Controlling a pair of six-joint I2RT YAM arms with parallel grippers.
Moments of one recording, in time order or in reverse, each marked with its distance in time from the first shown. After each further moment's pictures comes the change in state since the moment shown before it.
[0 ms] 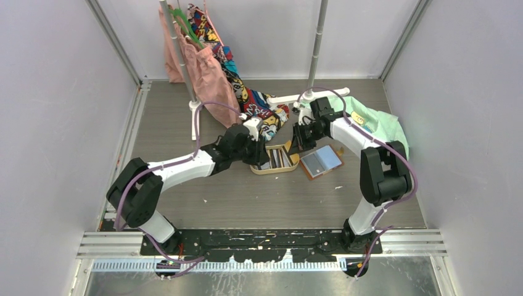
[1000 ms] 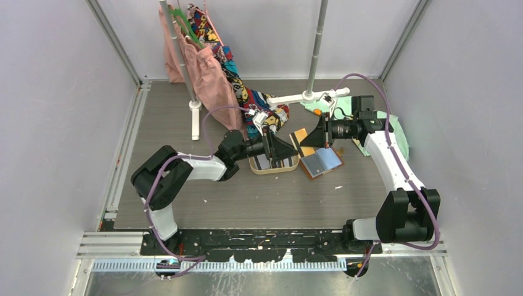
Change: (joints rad) left arm -0.010 0.212 -0.105 1.093 0.468 -0.425; right arm -0.248 -0.381 -0.075 -0.087 -0.619 -0.282
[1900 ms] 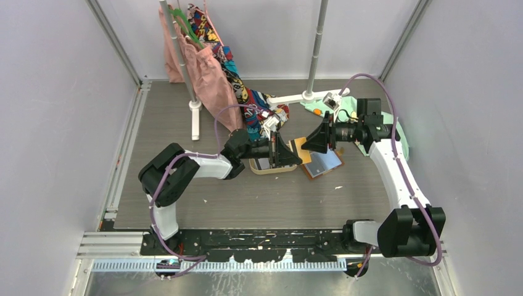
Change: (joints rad) left arm -0.029 0.078 0.077 0.051 0.195 -0.024; right arm -0.008 -0.098 -0.018 -0.003 -0.023 -0.112
